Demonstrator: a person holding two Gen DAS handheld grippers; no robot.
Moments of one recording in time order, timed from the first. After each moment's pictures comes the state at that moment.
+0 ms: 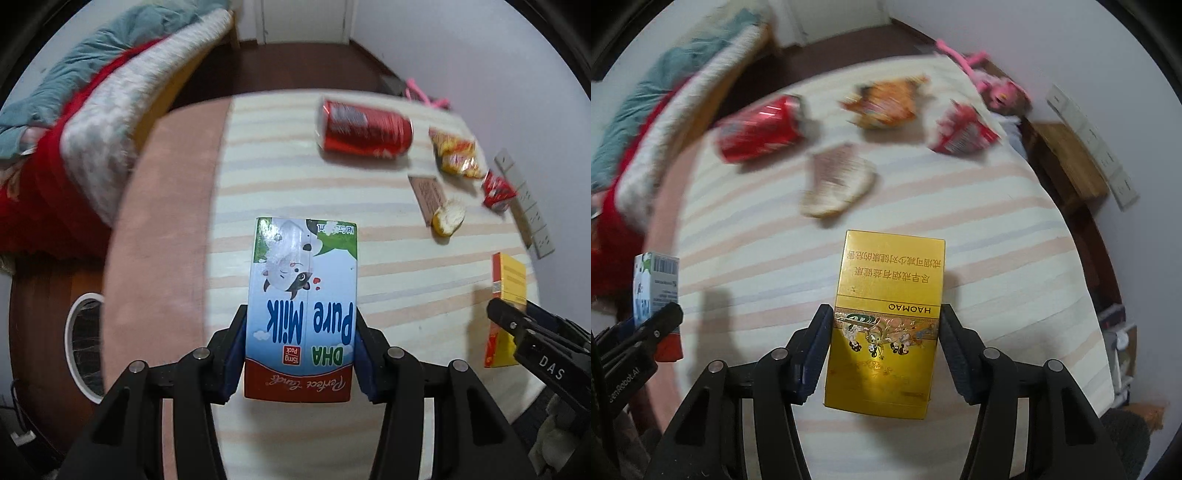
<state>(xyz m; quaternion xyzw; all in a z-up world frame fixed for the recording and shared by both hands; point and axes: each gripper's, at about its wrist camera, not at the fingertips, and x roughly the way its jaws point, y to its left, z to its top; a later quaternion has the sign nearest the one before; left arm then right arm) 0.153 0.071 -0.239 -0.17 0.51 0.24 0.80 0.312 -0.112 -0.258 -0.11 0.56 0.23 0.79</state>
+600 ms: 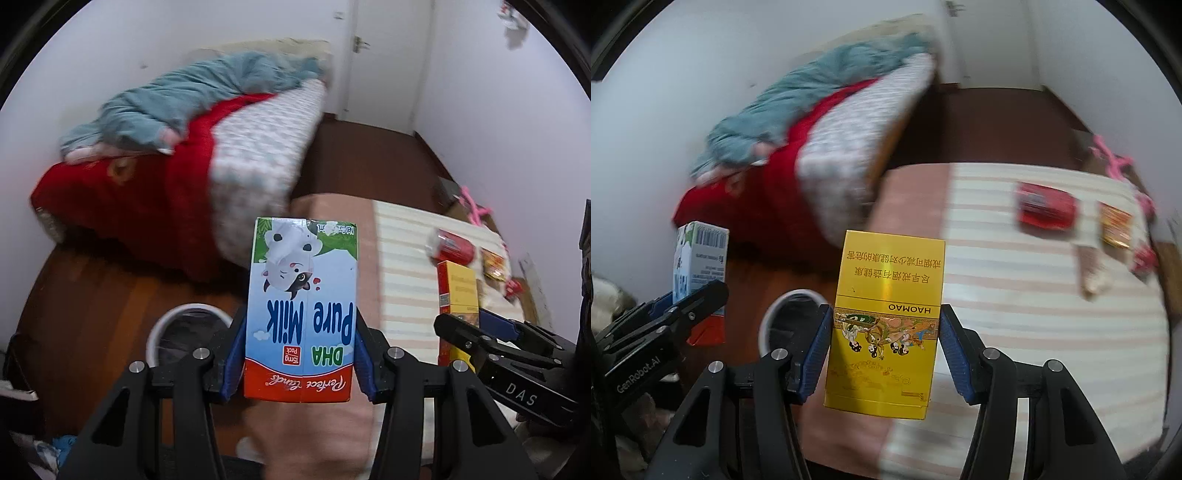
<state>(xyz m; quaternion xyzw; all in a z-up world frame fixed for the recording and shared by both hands) -0.050 0.187 -0.121 -0.20 0.37 0.37 0.83 0.120 0.065 -0.138 -0.12 0.45 0.48 0.74</state>
